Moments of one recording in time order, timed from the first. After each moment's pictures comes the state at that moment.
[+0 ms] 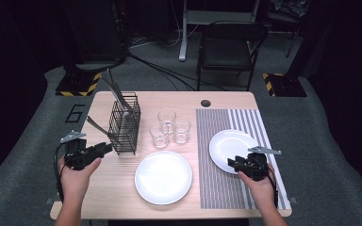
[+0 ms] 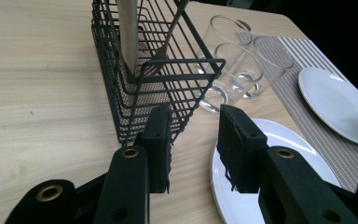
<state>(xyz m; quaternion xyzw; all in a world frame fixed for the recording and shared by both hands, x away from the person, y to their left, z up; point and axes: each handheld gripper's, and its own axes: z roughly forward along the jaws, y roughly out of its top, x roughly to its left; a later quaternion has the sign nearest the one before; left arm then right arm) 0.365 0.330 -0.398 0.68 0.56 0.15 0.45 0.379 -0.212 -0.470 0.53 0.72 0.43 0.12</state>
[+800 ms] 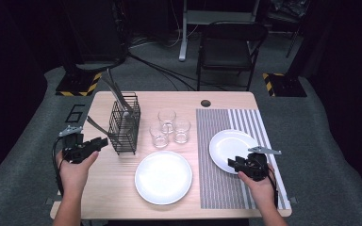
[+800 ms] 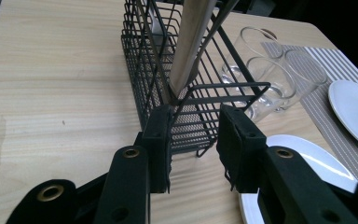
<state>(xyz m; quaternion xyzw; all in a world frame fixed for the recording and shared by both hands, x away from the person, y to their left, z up) 0.384 0.341 -0.399 0.66 0.58 0.17 0.44 0.379 -0.213 -0.471 0.53 0.72 0.43 0.12</state>
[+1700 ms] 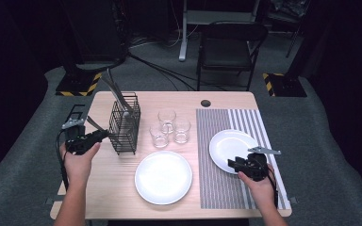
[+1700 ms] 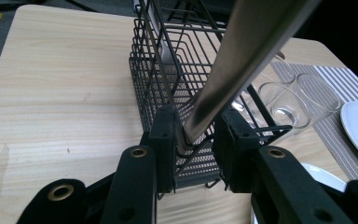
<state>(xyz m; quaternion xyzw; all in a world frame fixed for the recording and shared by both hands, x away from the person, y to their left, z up) 0.409 0.342 -0.397 0.65 0.59 0.19 0.45 0.380 -0.214 -0.474 0.54 0.72 0.42 0.12</state>
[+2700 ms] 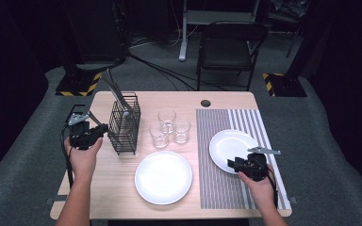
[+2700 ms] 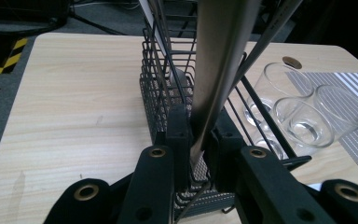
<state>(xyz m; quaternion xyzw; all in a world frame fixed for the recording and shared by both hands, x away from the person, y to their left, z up) 0.422 0.332 -0.395 0.65 0.57 0.24 0.44 0.381 -0.214 -0.475 0.53 0.72 0.42 0.12</state>
